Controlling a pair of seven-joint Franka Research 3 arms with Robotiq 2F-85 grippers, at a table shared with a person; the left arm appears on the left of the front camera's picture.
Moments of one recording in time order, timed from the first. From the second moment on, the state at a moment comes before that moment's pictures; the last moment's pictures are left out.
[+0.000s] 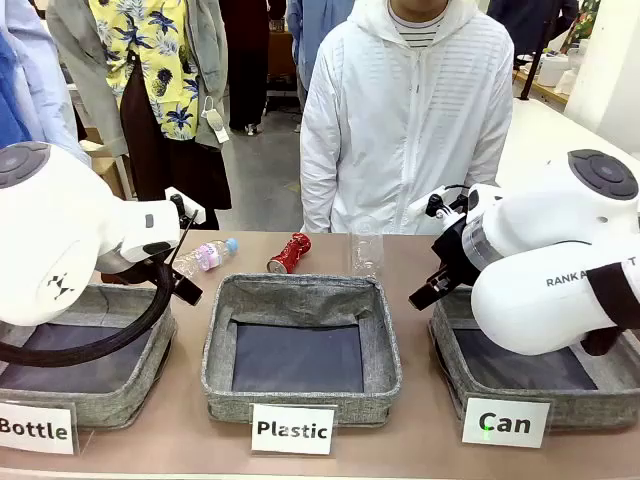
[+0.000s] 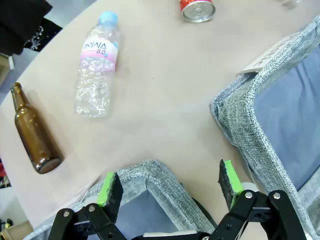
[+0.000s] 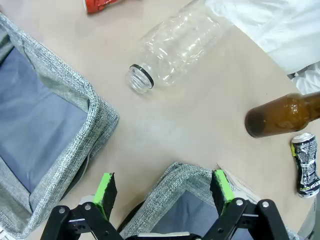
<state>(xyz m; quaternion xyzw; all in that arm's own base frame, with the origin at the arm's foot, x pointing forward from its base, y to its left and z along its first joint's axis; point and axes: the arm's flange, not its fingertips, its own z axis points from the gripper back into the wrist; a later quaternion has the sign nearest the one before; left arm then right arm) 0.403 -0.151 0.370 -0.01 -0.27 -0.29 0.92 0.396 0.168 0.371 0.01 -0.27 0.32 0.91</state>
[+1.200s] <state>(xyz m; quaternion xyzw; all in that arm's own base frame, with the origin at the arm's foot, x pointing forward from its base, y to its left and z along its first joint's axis) 0.403 -0.151 0.370 -0.01 -0.27 -0.29 0.92 0.396 0.168 0.371 0.01 -0.27 0.32 0.91</state>
